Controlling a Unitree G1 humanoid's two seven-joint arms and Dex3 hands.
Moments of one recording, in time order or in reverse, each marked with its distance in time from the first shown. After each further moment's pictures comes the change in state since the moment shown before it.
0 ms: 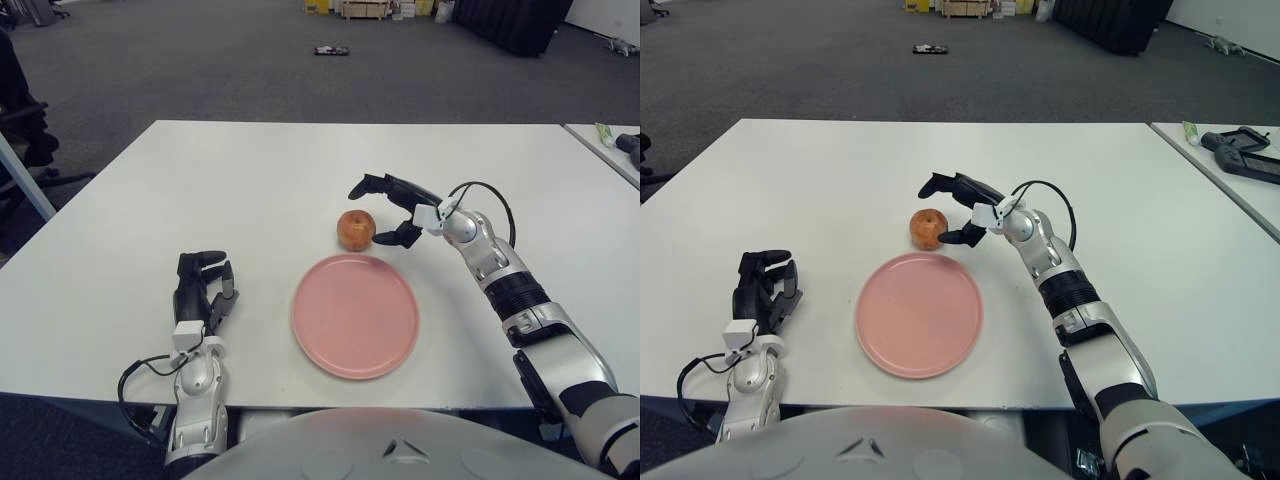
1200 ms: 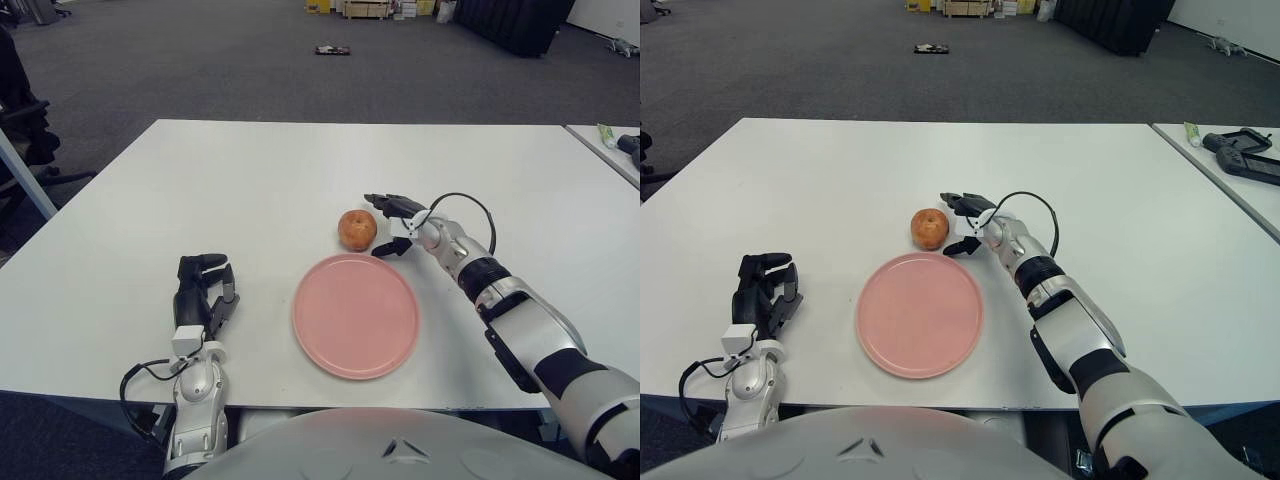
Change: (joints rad) left arm 0.041 -0.004 -0.012 -0.039 -0.003 0.007 -0.002; right arm -0.142 0.140 0.158 0.487 -0.168 0.115 -0.283
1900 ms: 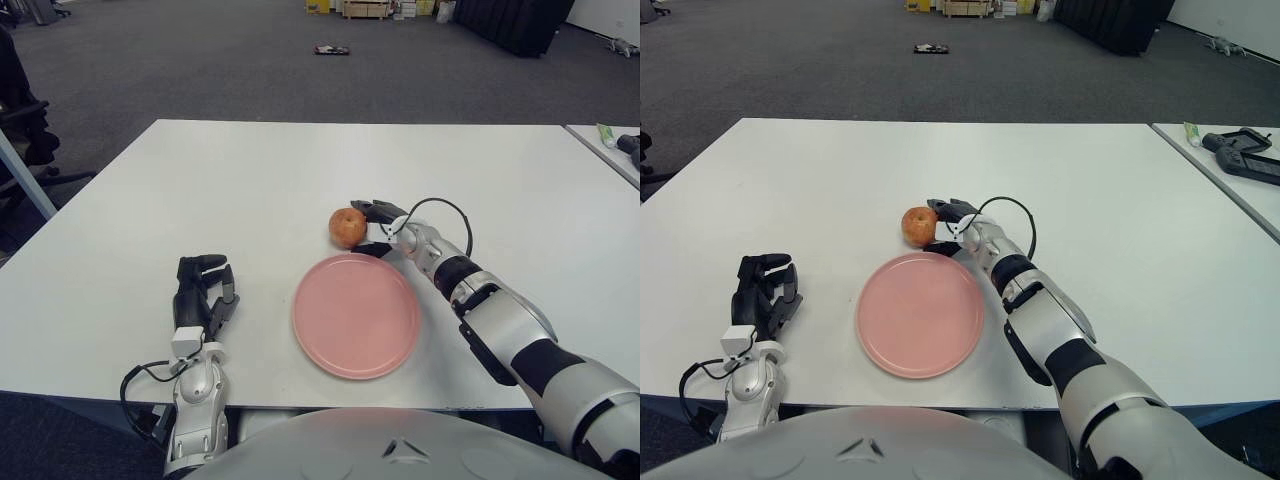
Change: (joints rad) left arm 0.012 -0.005 -0.002 -0.006 0.000 -0.001 0.000; right arm -0.064 0.116 0.033 0.129 -0.011 0.014 -0.075
